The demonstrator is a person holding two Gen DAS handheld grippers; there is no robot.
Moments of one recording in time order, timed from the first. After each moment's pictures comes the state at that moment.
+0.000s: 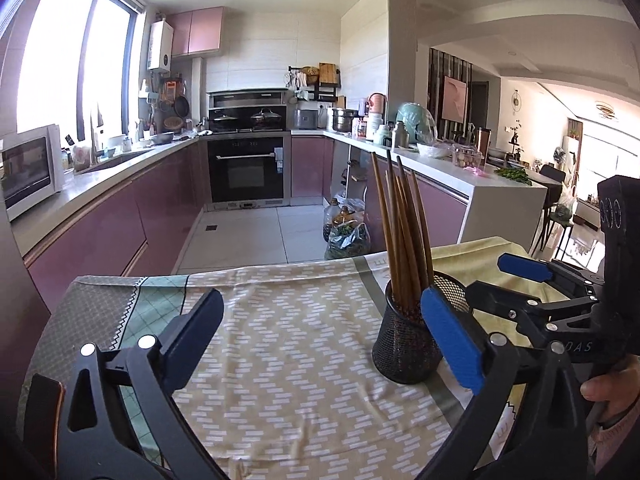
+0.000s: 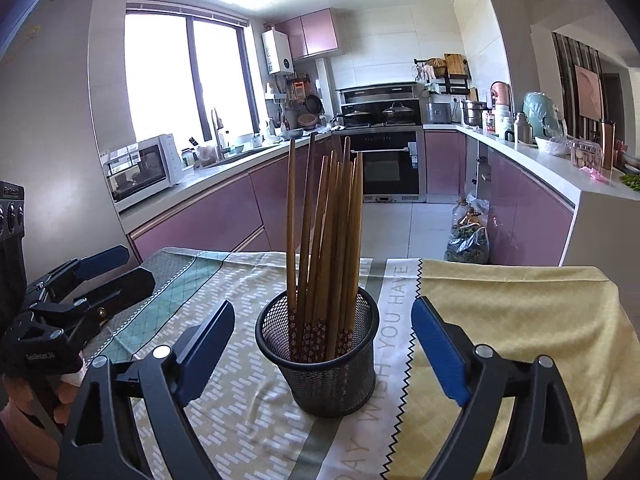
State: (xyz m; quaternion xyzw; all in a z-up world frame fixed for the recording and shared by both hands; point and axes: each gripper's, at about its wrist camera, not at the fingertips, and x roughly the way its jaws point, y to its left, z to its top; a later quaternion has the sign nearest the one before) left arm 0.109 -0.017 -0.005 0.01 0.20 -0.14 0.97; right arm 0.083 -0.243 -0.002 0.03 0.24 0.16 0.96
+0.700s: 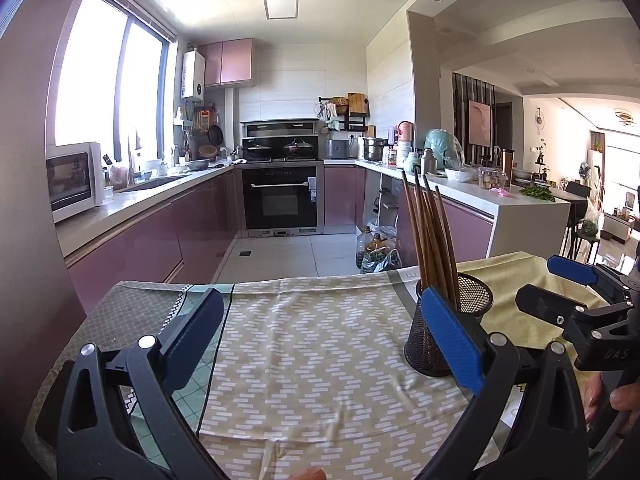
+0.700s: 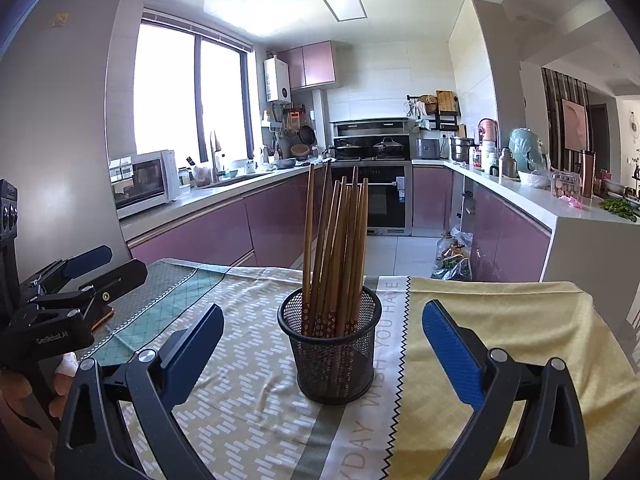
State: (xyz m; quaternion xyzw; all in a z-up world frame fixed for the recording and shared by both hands) left arm 0.049 0.005 -0.001 0.02 0.15 -0.08 0.99; right arm 0.029 -0.229 -0.001 0.01 0.18 0.13 0.98
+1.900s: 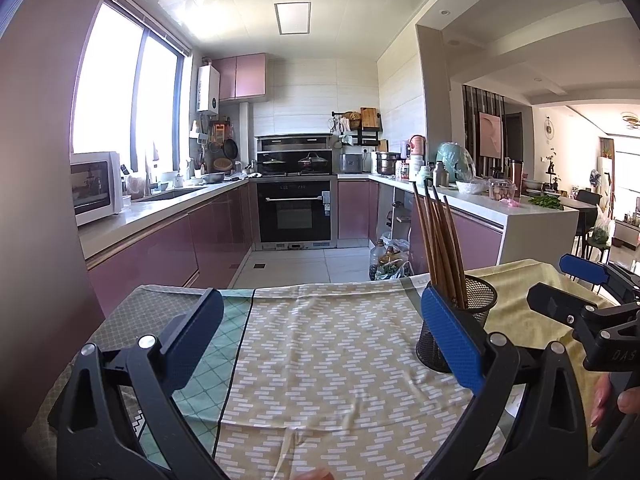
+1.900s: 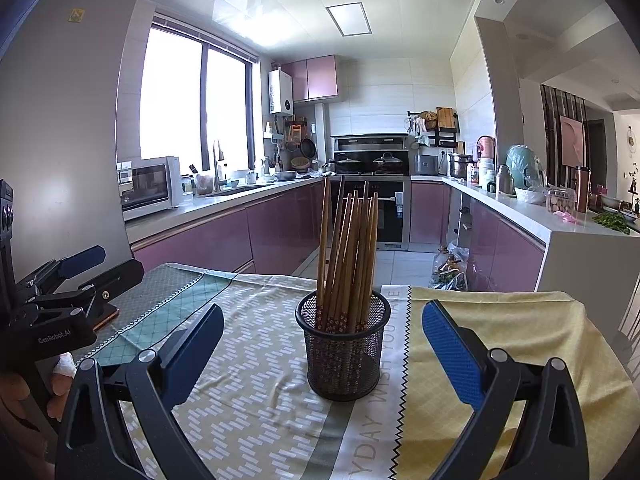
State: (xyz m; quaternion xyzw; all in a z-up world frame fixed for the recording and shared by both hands) left arm 0.018 0.017 0.006 0.02 0.12 -0.05 0.99; right arm 0.006 -0.216 0.002 0.00 0.15 0.12 0.98
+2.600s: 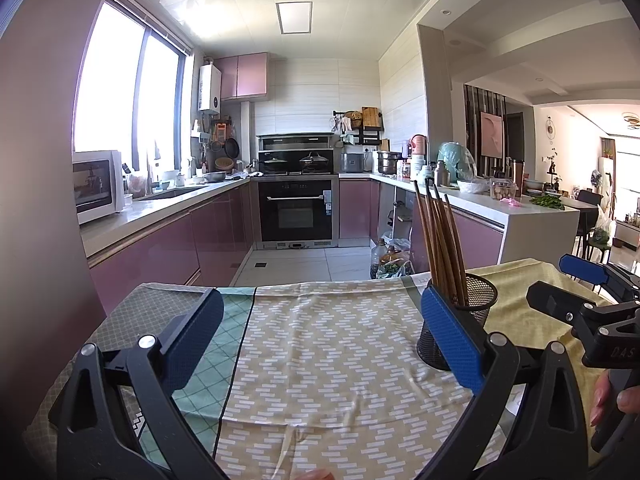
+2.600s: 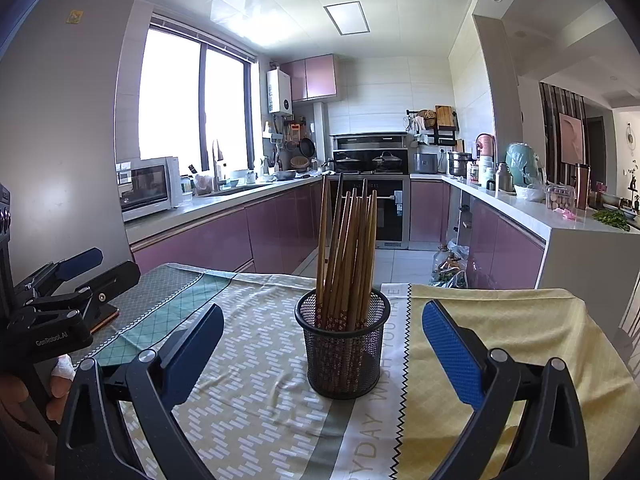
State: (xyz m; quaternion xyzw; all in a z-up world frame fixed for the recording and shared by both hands) left arm 0.017 0.018 0.006 0.02 0.12 -0.05 0.99; right arm 0.005 -0.215 0.002 0.00 0.15 0.12 0.98
